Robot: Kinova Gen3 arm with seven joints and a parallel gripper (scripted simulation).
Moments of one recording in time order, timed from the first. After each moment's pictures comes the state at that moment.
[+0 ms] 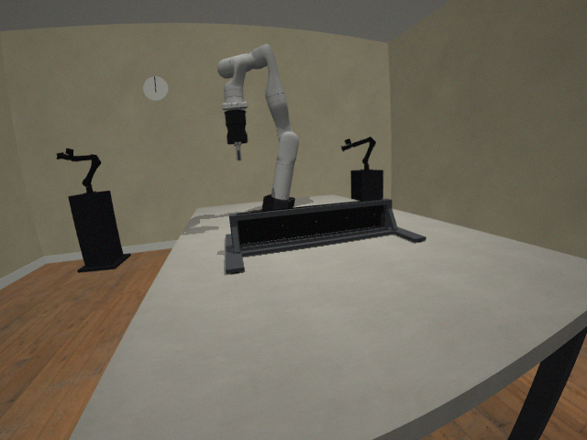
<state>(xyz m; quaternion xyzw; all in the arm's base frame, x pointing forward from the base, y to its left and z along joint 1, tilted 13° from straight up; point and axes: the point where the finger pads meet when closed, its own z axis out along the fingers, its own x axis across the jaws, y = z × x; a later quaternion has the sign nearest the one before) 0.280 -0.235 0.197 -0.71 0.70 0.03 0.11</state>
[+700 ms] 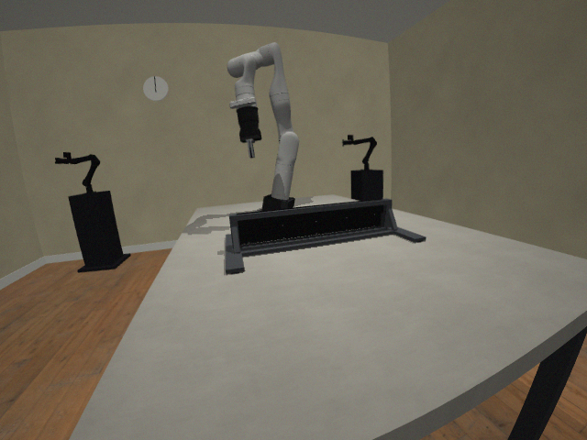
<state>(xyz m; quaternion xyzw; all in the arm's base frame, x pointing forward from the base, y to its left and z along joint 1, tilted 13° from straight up) 0.307 -0.192 0.214 -0.60 0.79 0.05 0.15</state>
